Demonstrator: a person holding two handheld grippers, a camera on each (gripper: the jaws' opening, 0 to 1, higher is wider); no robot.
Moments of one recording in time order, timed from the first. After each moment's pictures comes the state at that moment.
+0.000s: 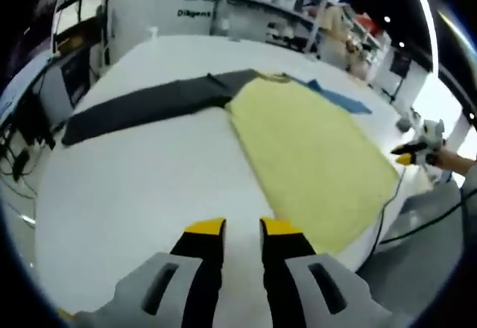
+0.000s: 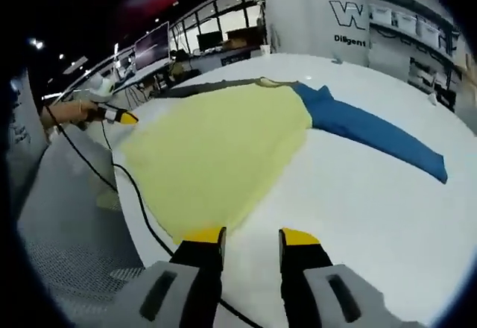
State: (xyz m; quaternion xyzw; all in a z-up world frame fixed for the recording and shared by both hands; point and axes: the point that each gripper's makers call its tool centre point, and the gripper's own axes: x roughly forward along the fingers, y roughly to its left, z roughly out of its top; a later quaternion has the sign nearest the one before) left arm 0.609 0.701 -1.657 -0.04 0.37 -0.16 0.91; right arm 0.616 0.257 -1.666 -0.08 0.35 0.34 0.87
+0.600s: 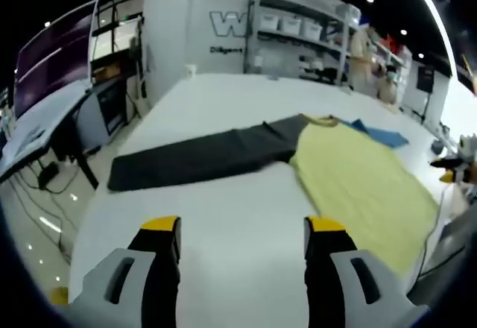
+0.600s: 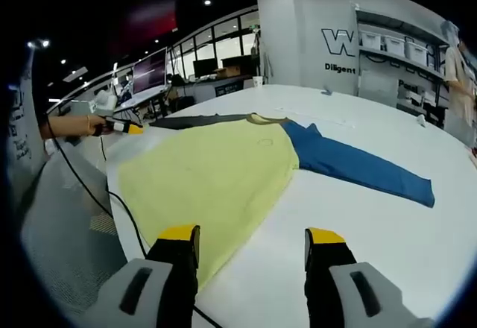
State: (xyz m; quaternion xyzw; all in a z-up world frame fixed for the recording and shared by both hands) left arm 0.670 0.767 -1.632 -0.02 0.29 -0.06 0.95; right arm 0.638 0.264 -1.634 -0.05 0.29 0.34 0.90
